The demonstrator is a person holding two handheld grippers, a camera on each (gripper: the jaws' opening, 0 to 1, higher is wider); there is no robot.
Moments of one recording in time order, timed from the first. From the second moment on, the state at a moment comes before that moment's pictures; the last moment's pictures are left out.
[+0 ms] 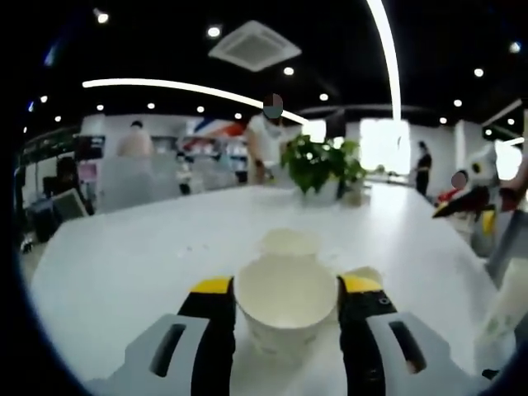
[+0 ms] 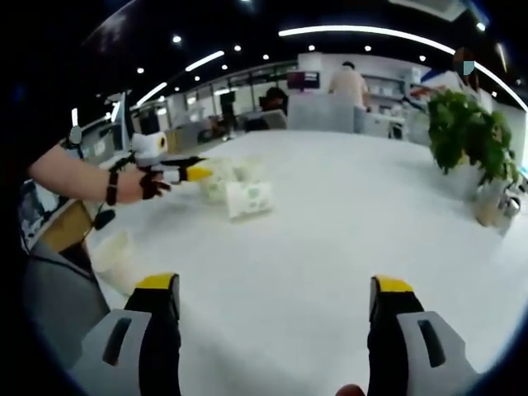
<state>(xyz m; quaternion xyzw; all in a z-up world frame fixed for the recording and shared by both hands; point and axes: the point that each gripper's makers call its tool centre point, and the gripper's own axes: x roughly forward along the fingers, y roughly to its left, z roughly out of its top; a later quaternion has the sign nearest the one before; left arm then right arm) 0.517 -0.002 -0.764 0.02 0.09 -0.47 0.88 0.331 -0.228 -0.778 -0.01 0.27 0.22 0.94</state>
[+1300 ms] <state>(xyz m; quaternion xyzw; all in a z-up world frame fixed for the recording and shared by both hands) 0.409 -0.013 -0.602 0.00 0.03 -0.49 0.87 0.315 -0.225 -0.726 -0.04 0.21 0.29 0.93</state>
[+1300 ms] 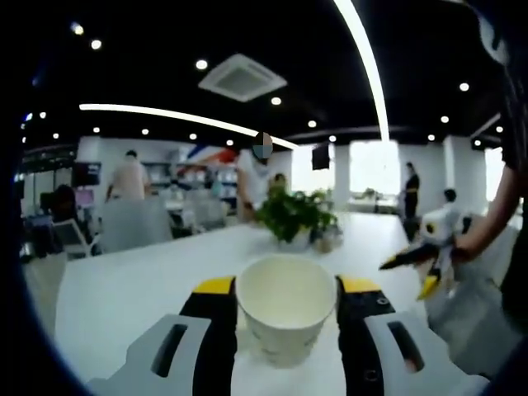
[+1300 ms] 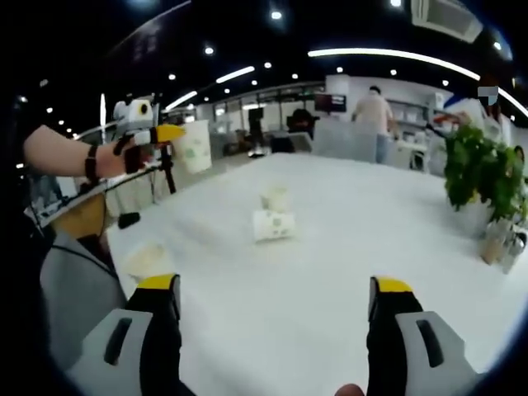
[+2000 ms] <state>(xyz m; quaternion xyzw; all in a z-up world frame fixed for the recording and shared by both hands) 0.362 -0.030 -0.581 -0.02 0.04 -0.50 0.86 0.330 -0.234 -0.709 -0.05 0.19 0.29 0.94</state>
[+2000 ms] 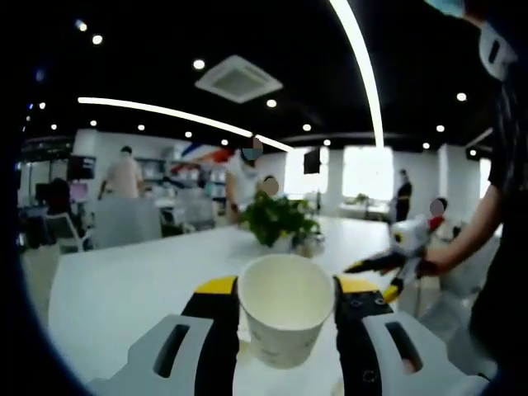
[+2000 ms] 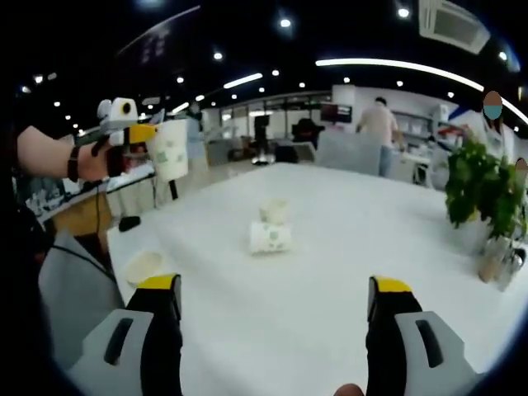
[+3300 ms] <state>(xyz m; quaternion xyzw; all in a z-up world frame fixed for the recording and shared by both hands) 0.313 -0.041 -0.617 -0.04 0.08 -0.53 0.85 0.331 -0.217 -0.706 -0.05 0.18 0.31 0.93</state>
